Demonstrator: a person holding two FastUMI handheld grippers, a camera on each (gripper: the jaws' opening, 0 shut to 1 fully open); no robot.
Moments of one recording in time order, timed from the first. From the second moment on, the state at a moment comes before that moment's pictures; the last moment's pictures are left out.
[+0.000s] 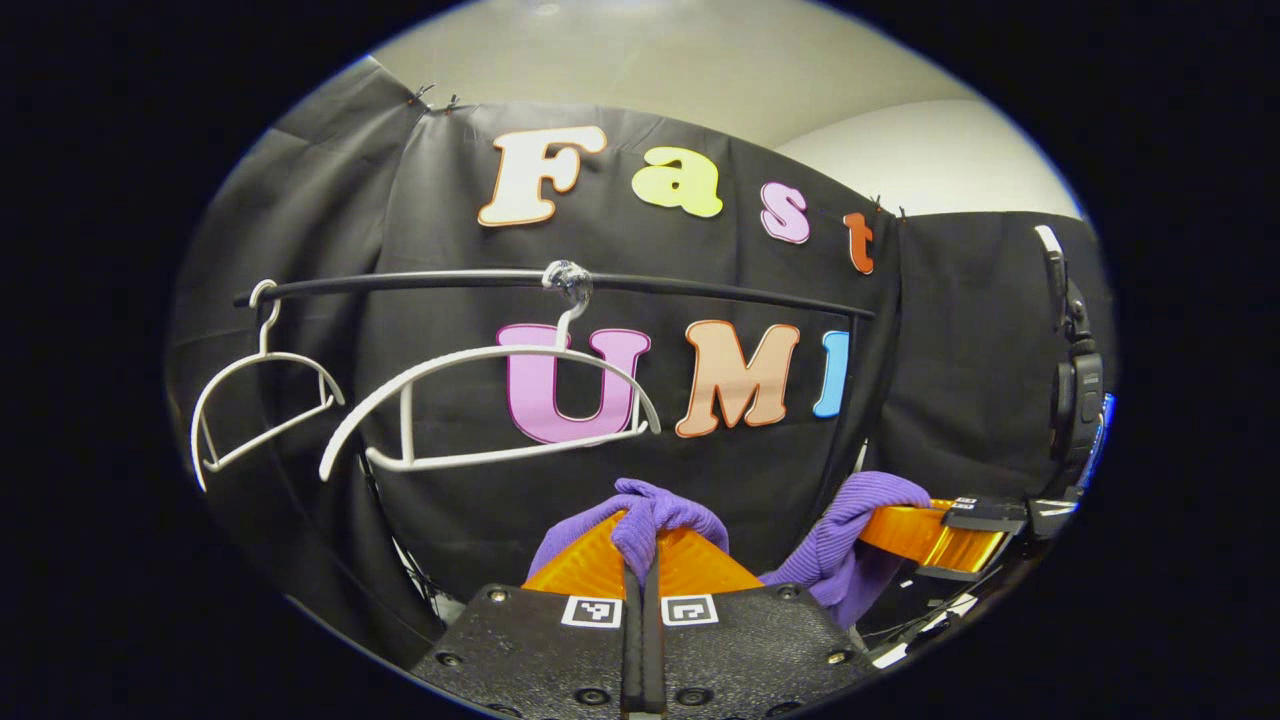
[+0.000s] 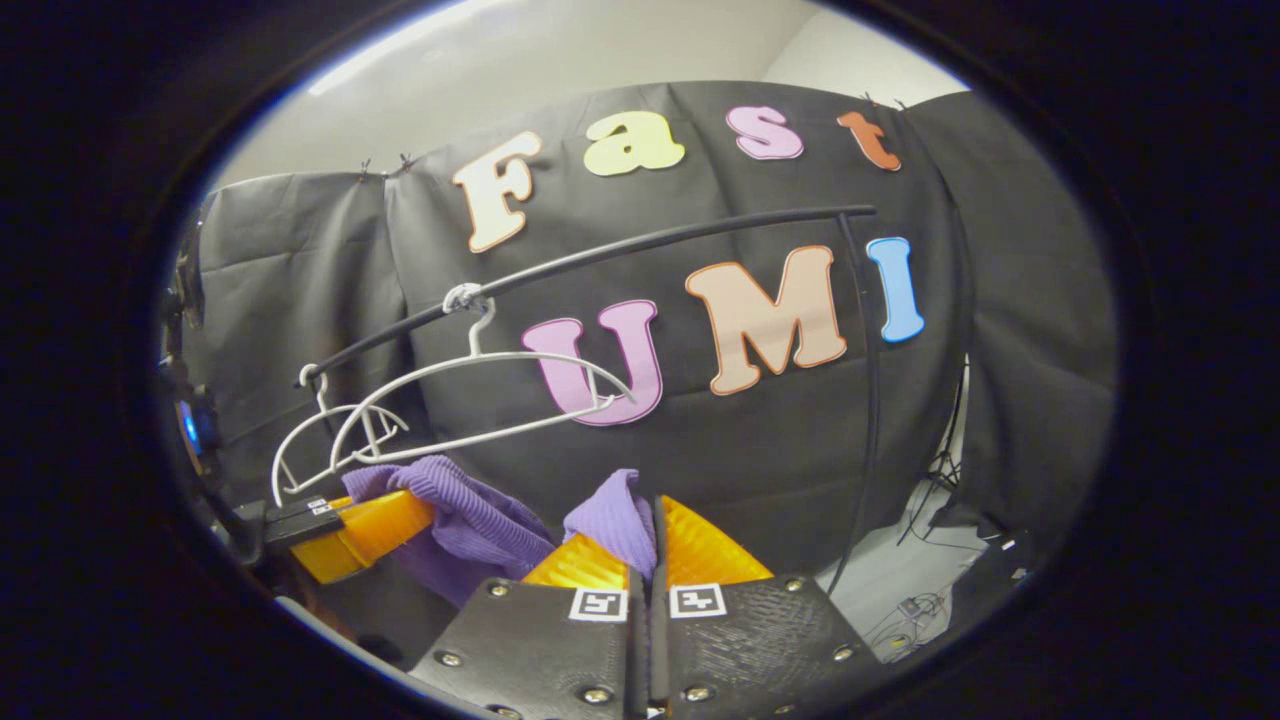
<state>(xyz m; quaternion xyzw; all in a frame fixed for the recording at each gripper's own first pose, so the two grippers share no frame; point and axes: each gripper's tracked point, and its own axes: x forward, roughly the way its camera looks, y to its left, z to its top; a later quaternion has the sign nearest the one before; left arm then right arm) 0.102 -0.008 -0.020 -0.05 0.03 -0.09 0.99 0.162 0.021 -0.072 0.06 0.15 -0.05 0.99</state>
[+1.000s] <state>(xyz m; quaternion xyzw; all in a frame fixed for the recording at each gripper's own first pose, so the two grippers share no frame) 0.230 0.004 -0.207 -0.02 0.14 -0.09 0.99 0.259 0.015 -0.274 0.06 0.28 -0.04 0.96</state>
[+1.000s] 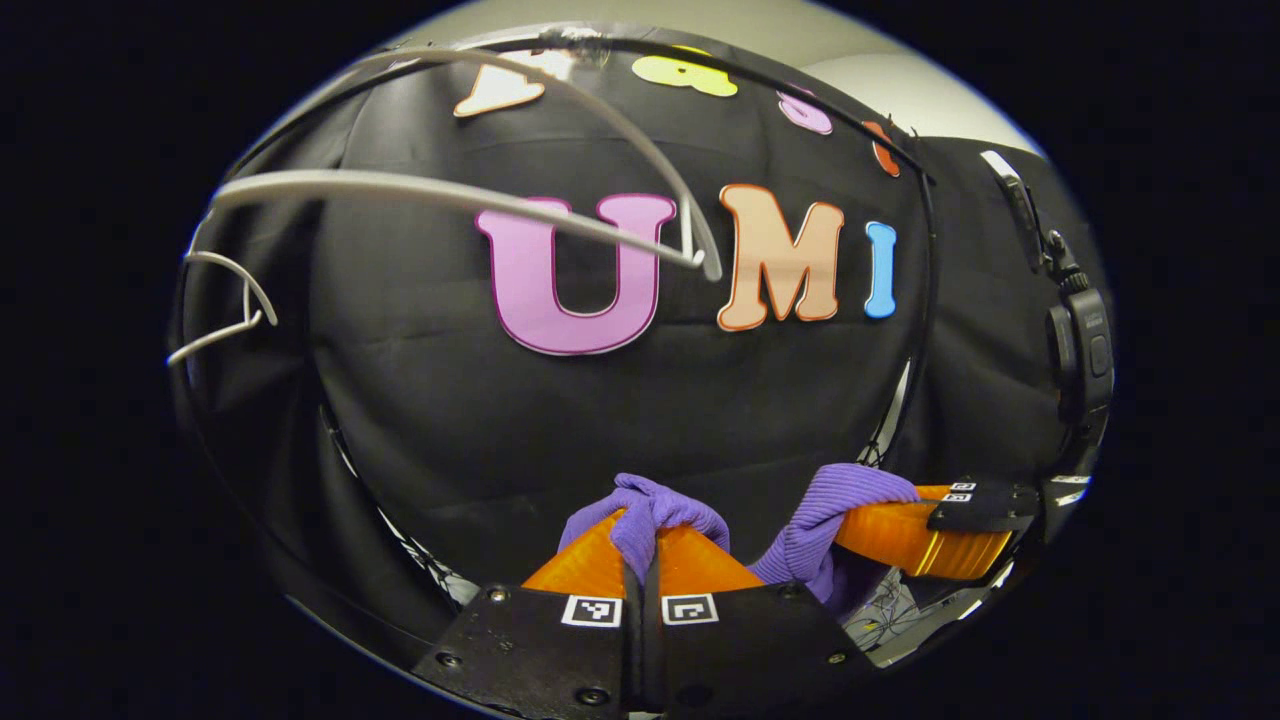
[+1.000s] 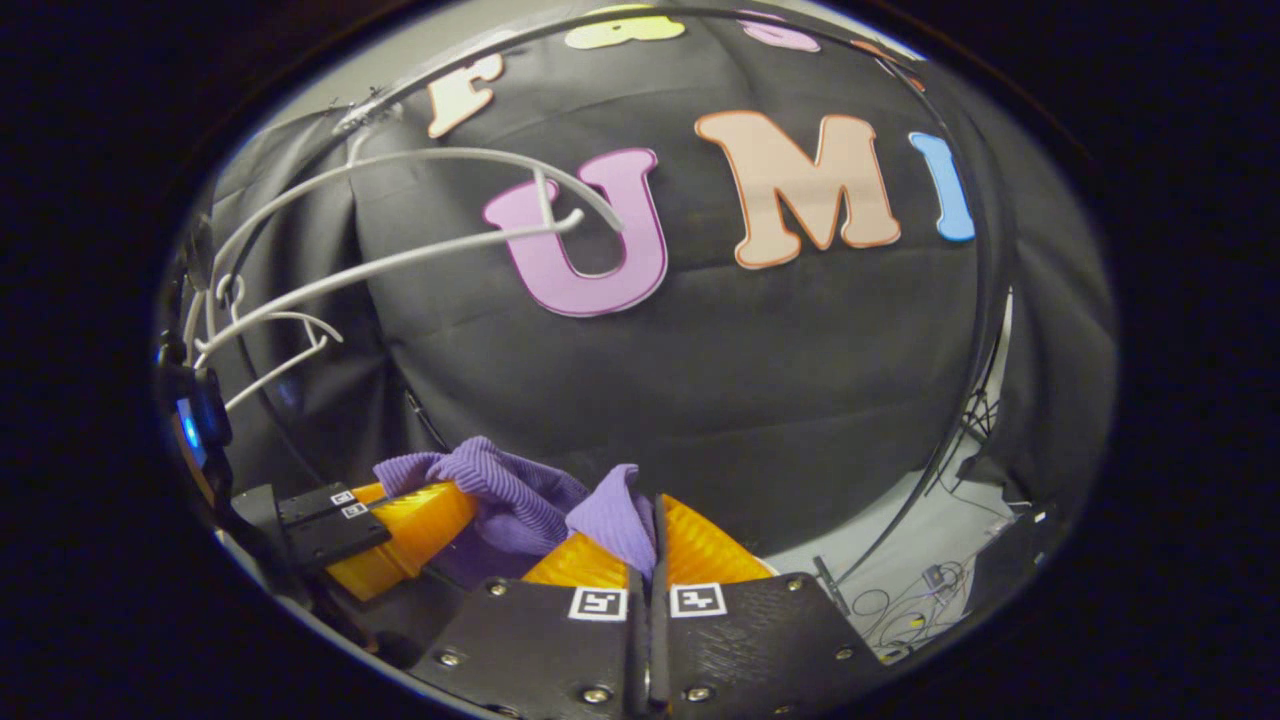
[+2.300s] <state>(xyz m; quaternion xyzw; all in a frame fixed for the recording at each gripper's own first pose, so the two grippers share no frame) 0.274 -0.002 -0.545 0.00 0.40 -0.05 0.92 0.258 -0.075 -0.594 0.03 0.47 -0.12 0.88</state>
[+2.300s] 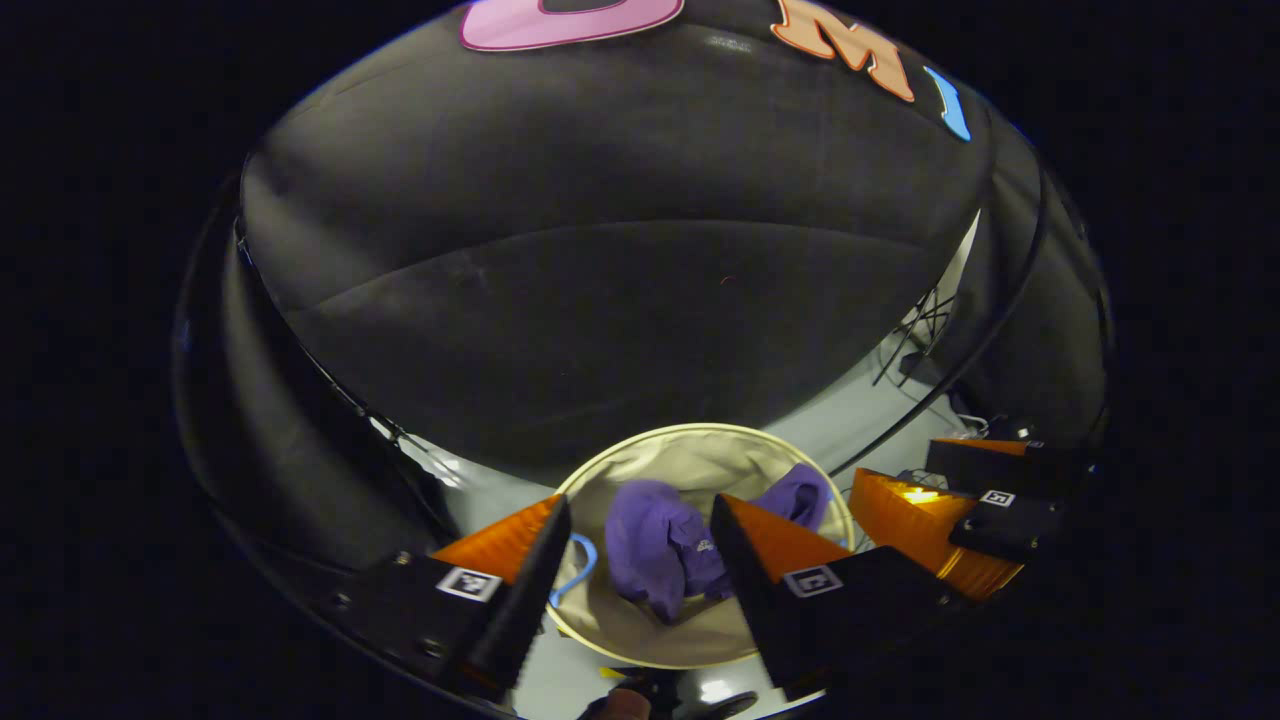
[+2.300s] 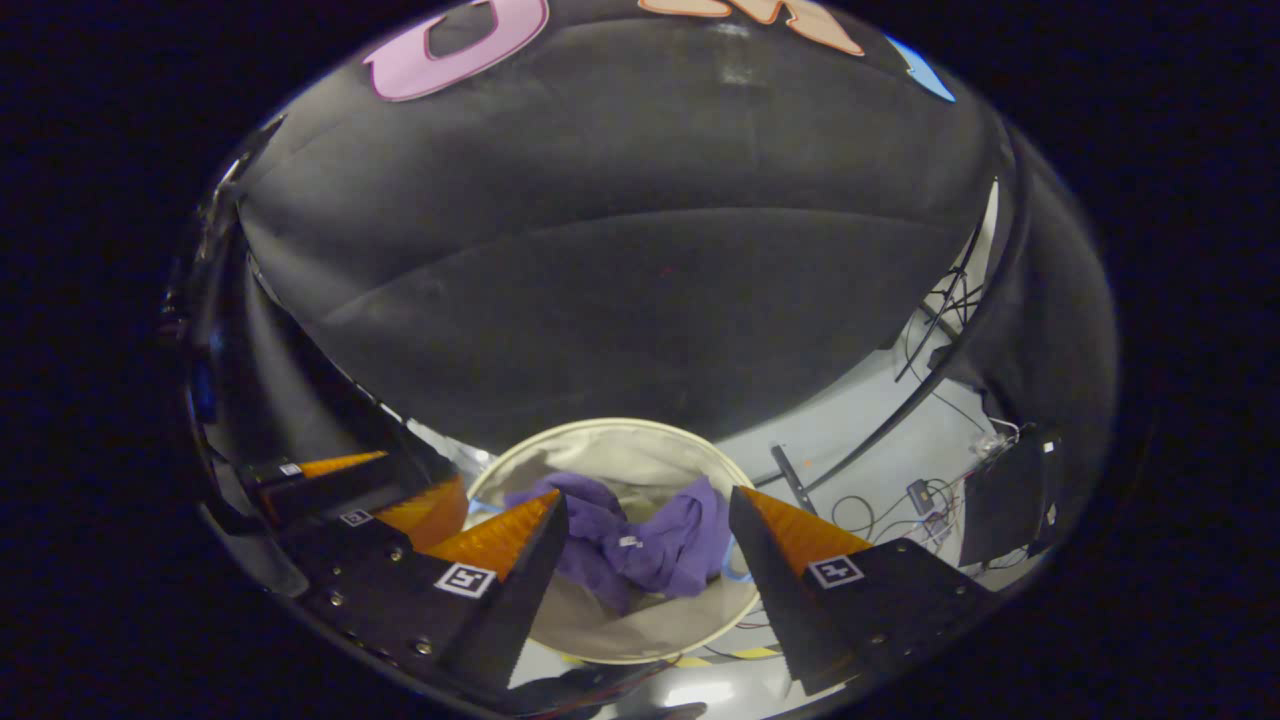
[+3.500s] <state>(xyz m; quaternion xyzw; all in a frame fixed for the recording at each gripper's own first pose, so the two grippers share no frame) 0.143 0.031 -0.339 0.02 0.31 -0.06 0.95 0.145 -0.018 -0.333 0.01 0.37 -0.10 0.92</state>
